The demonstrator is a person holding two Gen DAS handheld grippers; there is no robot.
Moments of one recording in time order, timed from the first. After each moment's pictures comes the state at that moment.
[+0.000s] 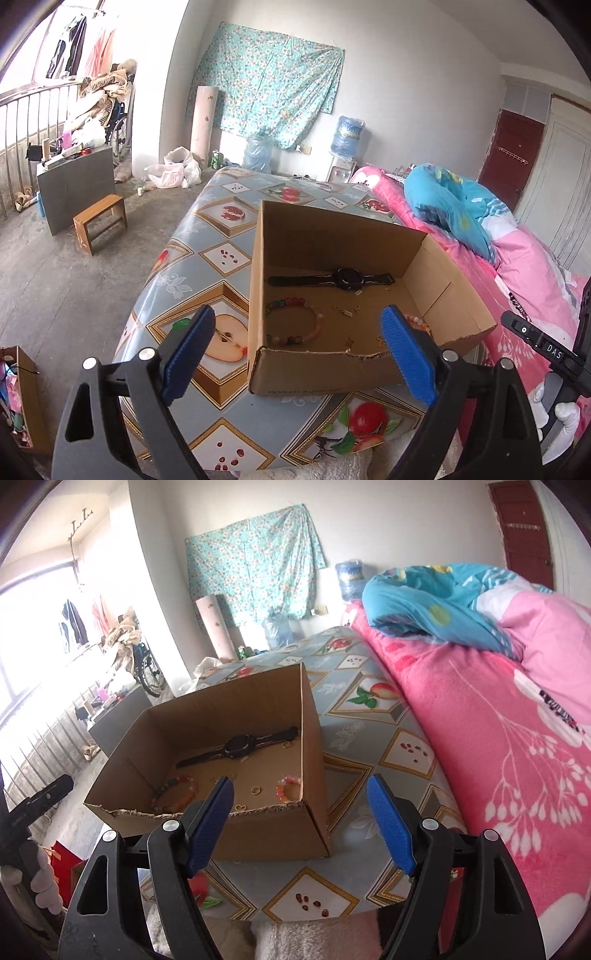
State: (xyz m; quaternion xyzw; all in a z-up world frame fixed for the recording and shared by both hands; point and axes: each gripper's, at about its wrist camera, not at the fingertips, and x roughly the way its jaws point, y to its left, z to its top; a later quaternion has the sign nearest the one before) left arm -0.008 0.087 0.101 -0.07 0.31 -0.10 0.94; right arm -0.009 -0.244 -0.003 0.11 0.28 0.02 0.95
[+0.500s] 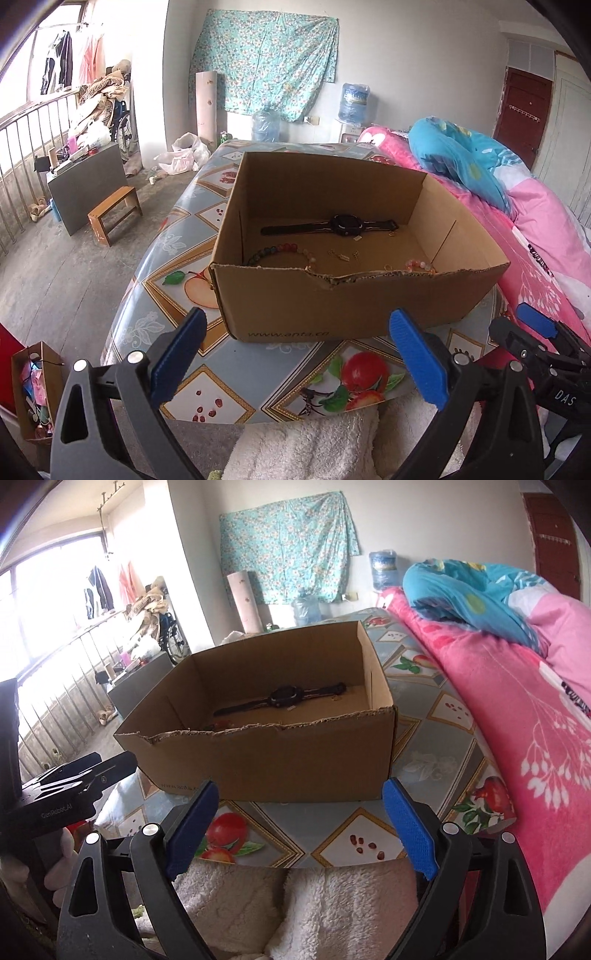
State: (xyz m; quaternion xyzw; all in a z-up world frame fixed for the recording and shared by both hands) left arm -0.029 0.040 0.066 -0.02 0.36 -0.08 0.93; right arm -0.024 -0.192 -0.031 0.08 0.33 0.07 0.94
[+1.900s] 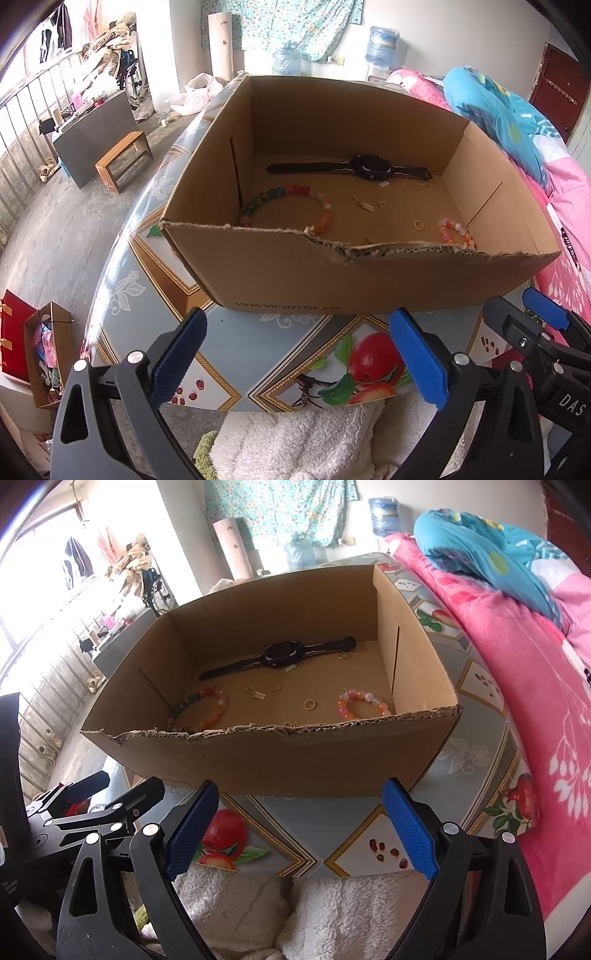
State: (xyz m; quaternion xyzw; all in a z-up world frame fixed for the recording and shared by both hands) left arm 0.020 0.019 0.033 -0.01 0.48 -0.03 0.88; right arm 0.025 -0.173 -0.041 0.07 0.43 0.07 0.90
